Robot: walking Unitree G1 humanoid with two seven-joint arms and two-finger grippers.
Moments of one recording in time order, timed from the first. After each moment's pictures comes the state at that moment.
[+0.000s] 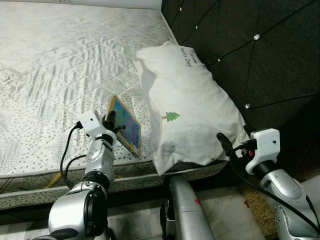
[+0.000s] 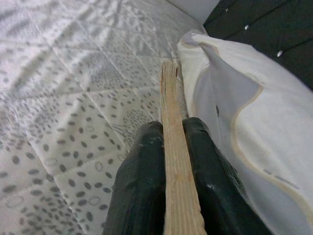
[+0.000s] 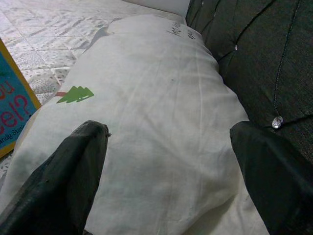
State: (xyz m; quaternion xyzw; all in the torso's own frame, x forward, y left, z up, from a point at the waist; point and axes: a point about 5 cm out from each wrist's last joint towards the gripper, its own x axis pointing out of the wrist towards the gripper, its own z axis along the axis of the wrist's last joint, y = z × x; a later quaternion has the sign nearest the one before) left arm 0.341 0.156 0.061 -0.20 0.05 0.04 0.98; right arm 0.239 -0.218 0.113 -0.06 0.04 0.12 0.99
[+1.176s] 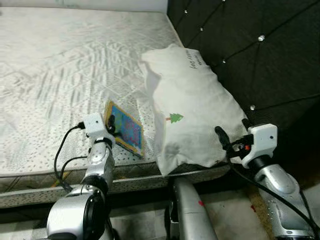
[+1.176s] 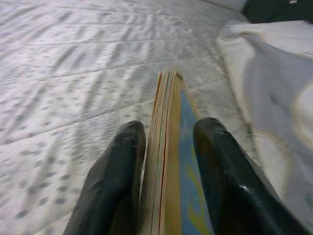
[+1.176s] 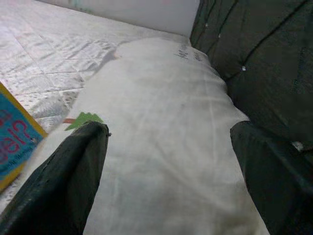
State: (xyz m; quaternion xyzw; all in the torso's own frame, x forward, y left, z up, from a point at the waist) left arm 0.331 0.161 0.049 -0.10 0.08 0.09 0.99; right arm 0.251 -0.209 0.114 -0.06 0.01 0.12 0.99
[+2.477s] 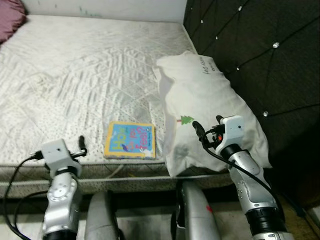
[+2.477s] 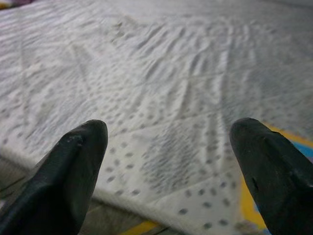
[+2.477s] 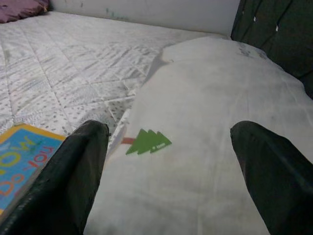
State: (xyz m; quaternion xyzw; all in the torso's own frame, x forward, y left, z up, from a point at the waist) left arm 0.249 0.231 0.050 -0.04 0.10 0.19 0.98; right arm 0.294 -0.170 0.091 -0.01 0.04 0.14 0.99
